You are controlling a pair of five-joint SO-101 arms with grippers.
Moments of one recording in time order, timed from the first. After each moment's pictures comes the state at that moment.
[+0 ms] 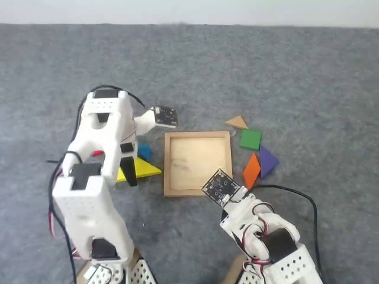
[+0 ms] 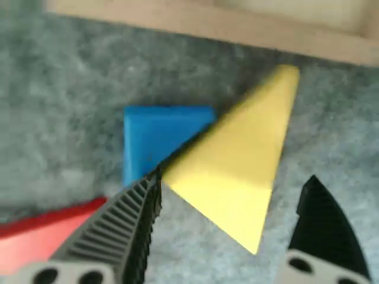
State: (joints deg) left arm -9.0 25.8 5.8 83.0 -74.5; right arm -33.4 -102.9 95.5 74.7 19.5
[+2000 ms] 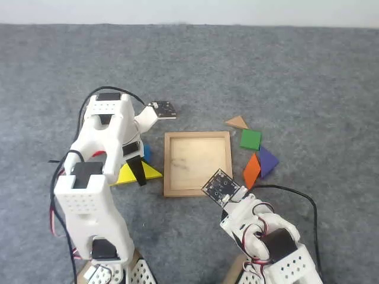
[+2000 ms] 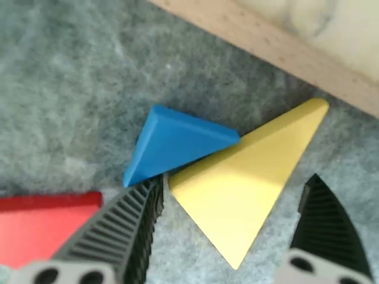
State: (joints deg) left arm -8.1 27.6 7.5 79.8 -59.3; right arm -33.4 -102.9 95.5 74.7 19.5
